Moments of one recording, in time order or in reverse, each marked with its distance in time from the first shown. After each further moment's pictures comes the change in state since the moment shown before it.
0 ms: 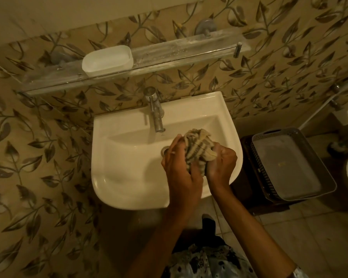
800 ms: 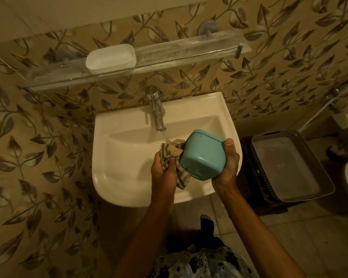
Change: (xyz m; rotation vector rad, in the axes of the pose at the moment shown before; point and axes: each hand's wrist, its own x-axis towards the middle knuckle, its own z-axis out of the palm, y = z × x) left_hand 0.008 -0.043 -0.021 -0.531 -0.014 -0.574; right_hand 0.001 -0.002 -0.018 0.670 -0.280 0.381
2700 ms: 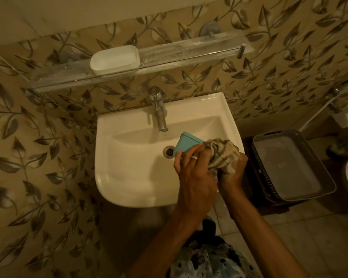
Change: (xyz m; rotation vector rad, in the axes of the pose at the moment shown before) left_hand -0.046 0.016 0.043 0.777 -0.030 0.814; right_hand -0.007 0.004 -0.002 -0.310 0.317 -0.127
